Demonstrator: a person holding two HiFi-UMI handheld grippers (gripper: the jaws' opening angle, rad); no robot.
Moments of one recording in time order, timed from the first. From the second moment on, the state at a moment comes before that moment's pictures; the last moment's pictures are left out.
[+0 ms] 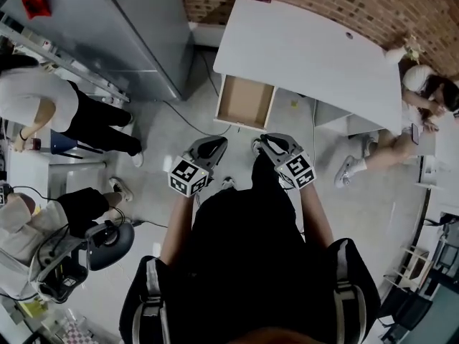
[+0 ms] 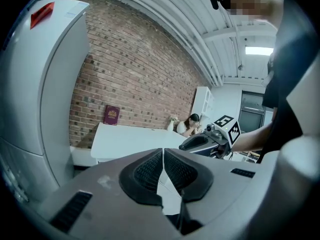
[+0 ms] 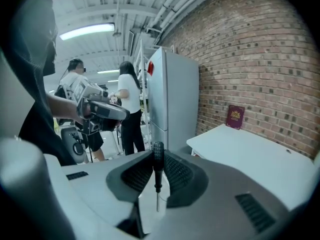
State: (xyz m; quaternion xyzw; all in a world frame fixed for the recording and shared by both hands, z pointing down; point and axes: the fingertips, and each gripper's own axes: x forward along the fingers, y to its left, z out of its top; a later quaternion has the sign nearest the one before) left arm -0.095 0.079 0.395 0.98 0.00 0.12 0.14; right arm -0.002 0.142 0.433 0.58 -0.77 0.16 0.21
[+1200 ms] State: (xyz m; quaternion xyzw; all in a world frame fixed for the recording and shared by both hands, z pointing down) left arm -0.057 0.018 0.433 0.96 -0.09 0.17 0.20; right arm 0.048 0.065 0.522 0.46 -0.81 0.20 0.31
